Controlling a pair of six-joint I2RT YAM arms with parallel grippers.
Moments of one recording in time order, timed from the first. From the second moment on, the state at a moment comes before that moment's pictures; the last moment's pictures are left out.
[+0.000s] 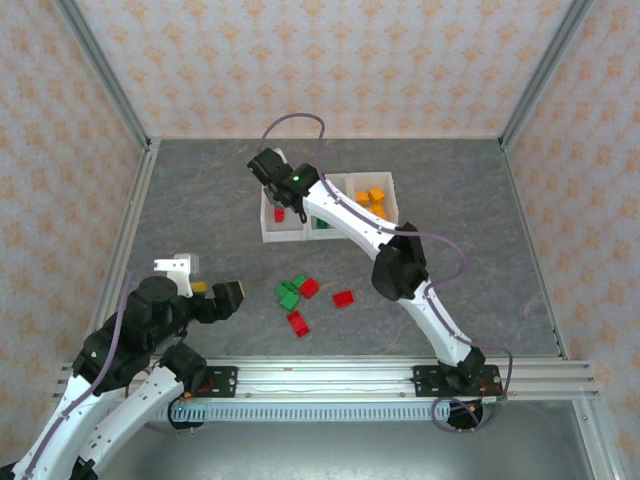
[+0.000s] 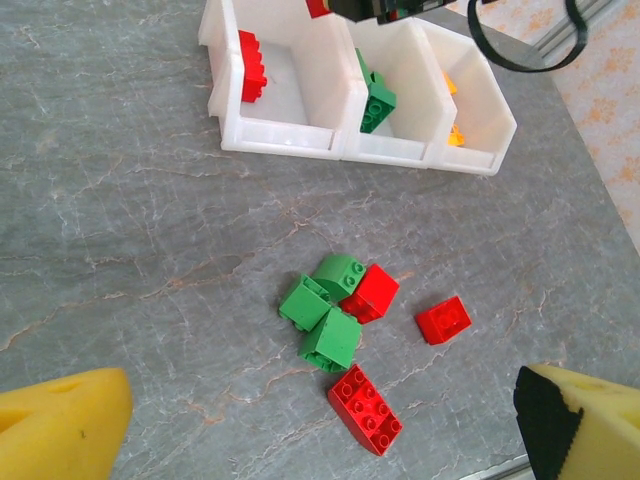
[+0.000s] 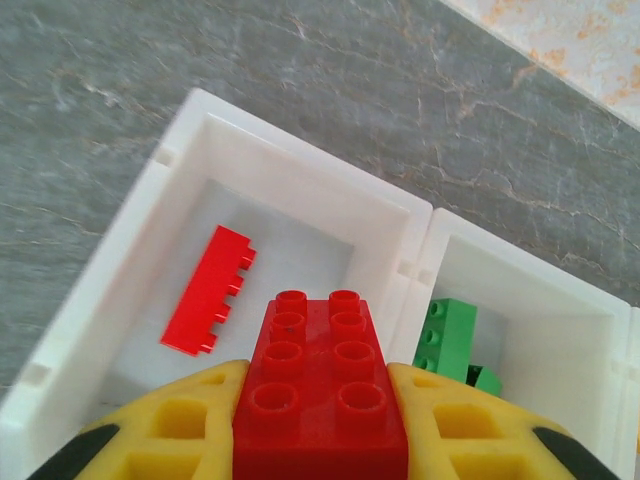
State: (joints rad) left arm -0.53 0.33 0.75 -1.00 -0.06 -0.62; right arm 0.85 2.42 2.43 -0.98 0.46 0.17
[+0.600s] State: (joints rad) left arm -0.53 0.29 0.73 -1.00 -0.06 -0.66; right arm 0.82 2.57 2.43 -0.86 0.46 0.06
